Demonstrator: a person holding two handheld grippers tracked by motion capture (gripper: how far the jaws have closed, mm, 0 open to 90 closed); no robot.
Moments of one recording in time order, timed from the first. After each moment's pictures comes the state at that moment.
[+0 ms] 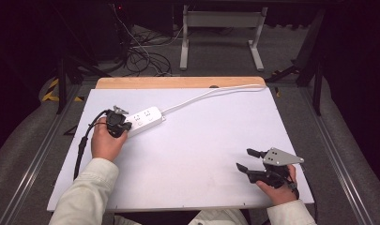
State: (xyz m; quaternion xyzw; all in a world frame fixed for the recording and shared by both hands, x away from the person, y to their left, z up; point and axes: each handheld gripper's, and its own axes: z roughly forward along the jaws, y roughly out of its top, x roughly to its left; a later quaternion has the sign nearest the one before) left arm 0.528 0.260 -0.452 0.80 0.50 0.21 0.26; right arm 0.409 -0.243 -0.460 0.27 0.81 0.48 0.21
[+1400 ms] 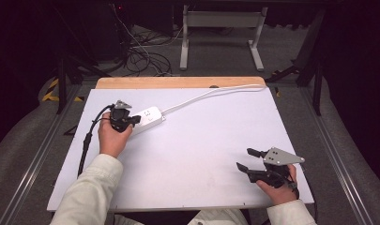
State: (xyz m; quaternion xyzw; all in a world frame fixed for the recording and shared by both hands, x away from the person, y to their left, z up) left arm 0.543 0.250 -0.448 0.78 0.47 0.18 0.36; right arm 0.410 -0.244 -0.460 0.27 0.80 0.48 0.21
